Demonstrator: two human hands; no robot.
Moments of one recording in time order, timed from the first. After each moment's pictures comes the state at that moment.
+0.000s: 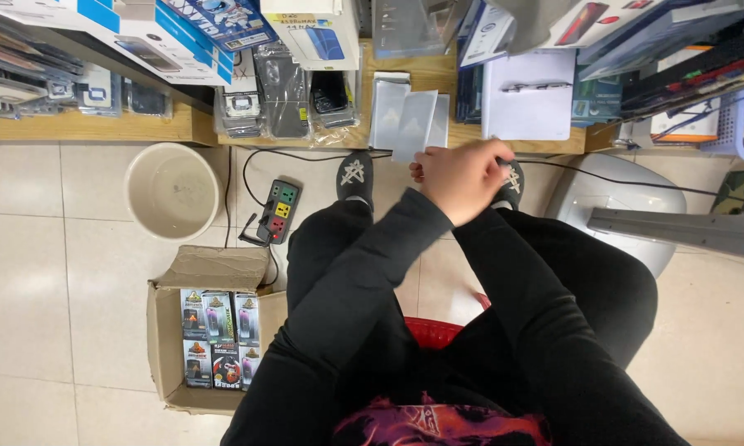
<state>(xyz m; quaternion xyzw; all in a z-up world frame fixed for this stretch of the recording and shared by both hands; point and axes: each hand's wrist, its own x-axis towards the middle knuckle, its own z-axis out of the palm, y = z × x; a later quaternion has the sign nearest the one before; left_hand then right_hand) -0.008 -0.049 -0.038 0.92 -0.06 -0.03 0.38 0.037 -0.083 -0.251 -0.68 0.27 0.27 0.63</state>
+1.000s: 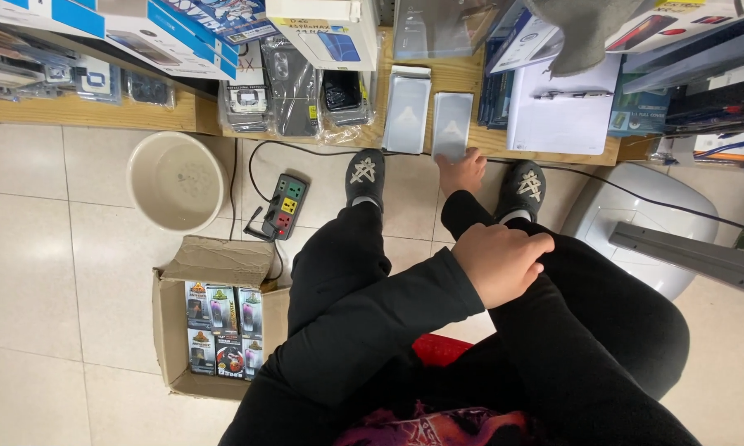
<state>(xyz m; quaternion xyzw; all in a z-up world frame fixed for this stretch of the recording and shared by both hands) -0.045 -0.058 -0.011 0.88 -0.23 -0.25 0.34 0.042 -0.088 -0.301 -0.90 0.26 0.18 0.29</state>
